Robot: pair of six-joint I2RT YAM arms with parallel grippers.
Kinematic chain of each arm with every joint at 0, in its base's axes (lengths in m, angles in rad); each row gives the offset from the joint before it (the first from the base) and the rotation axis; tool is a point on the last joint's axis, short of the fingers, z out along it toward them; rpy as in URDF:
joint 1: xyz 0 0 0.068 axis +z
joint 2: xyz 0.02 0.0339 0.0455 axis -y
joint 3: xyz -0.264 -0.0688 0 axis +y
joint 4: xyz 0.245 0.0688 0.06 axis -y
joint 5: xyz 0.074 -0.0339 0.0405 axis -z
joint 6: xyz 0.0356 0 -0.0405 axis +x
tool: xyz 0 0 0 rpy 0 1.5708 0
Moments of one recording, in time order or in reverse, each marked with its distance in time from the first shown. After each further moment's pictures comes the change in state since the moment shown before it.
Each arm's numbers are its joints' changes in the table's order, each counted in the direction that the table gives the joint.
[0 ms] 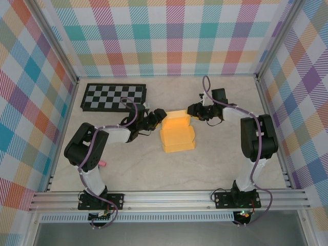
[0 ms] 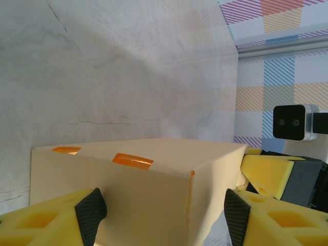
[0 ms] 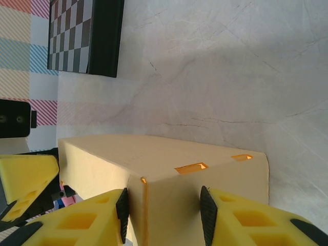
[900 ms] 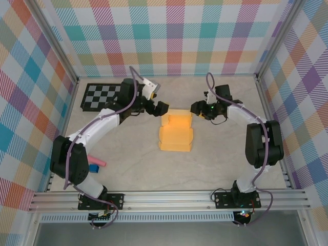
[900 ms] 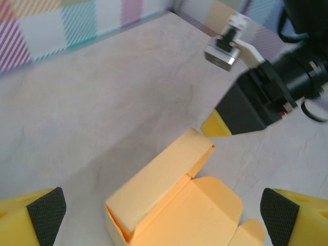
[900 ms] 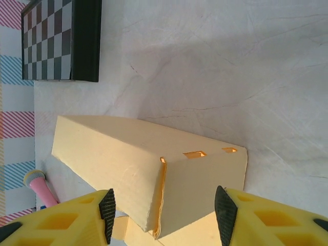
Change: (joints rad) left arm 0.045 0.173 -0.456 -0.680 0.138 1.266; right arm -0.028 0.108 -0.039 -0.199 0.122 -0.023
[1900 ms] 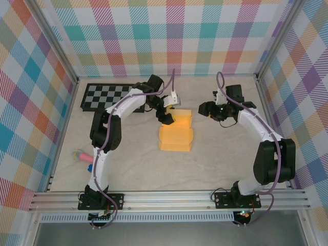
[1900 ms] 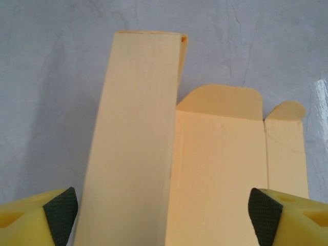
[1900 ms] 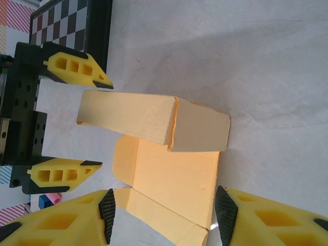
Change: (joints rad) left arm -0.040 -0.588 -0.612 -0.667 0.162 0.760; right arm -0.046 0.227 0.049 -0.177 0.033 -0.076
